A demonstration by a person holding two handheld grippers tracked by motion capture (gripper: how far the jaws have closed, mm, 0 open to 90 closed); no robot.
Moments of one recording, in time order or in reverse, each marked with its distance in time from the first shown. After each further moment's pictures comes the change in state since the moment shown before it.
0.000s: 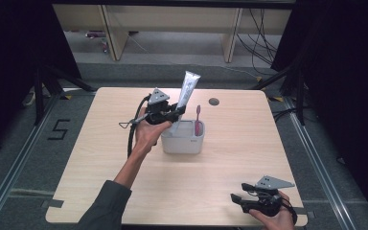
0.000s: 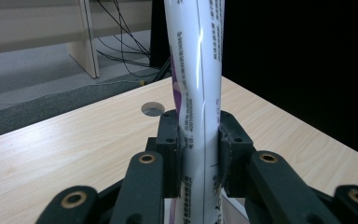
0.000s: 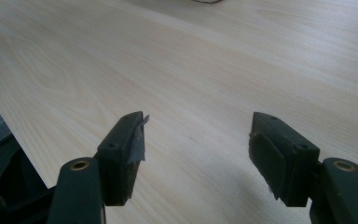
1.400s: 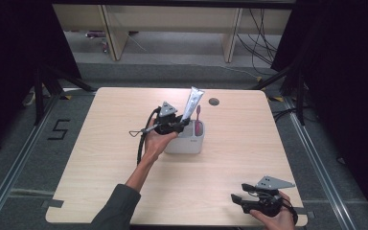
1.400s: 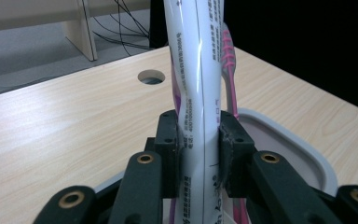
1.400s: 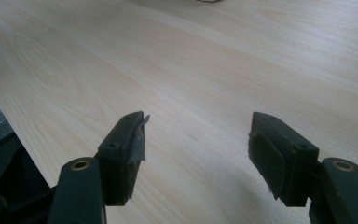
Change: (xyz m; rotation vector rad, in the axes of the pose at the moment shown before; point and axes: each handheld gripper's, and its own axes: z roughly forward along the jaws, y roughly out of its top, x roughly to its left) left arm 0.003 -0.049 0.038 0.071 0.016 0.026; right arm 0.000 -0.001 -0.001 -0.003 -0.005 -0.008
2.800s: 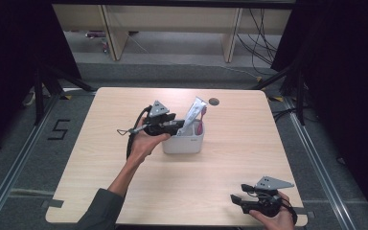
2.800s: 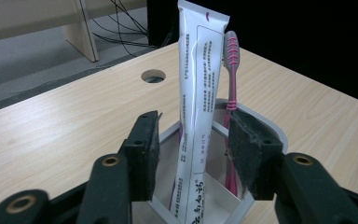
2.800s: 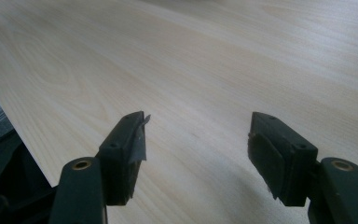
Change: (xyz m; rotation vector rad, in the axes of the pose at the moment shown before) left arm 0.001 0.015 -0.046 0.008 -0.022 0.074; right arm 0.000 0.000 0.001 0.012 0.010 -0.004
